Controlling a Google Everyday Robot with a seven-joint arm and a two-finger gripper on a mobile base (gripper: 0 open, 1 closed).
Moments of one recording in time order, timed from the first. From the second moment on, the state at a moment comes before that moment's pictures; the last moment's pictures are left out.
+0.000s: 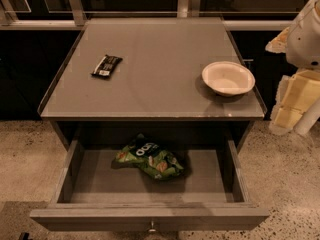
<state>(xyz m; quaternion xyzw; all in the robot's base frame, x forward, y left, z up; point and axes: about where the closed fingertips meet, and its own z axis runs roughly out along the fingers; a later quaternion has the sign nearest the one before) 0.438 -0.217 0.976 -0.60 0.78 -0.03 0.16</state>
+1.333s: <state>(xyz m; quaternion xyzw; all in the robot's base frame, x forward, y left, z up) 0.450 -0.225 0.908 -0.57 0.80 0.01 0.17</state>
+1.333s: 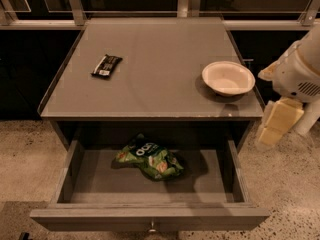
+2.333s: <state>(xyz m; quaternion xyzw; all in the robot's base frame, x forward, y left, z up) 0.400 -0.215 0.850 -0.51 0.83 0.06 0.21</state>
